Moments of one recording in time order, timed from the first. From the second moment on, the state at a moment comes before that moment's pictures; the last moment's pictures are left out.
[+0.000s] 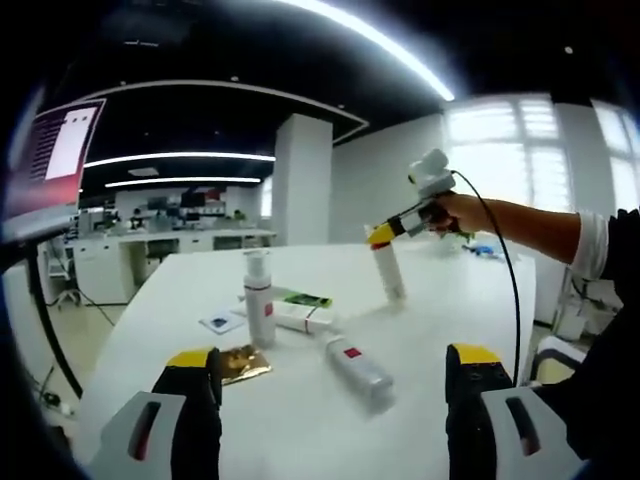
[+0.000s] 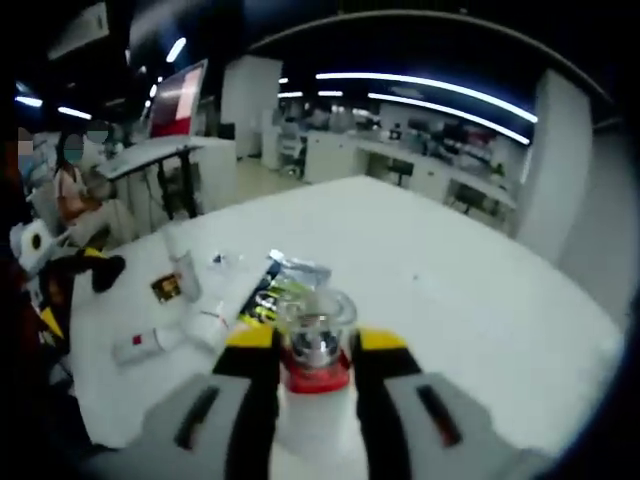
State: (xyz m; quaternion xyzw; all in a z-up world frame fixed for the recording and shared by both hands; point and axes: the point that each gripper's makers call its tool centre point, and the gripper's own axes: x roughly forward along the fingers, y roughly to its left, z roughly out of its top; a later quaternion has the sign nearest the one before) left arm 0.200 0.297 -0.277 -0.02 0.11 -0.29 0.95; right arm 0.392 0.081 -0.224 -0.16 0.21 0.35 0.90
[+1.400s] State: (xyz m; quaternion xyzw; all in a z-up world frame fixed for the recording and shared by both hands) left arm 0.195 0.285 -0.282 0.00 0.12 -0.30 0.95; right arm 0.362 0.050 -0.214 -0.08 0.11 0.28 0.95
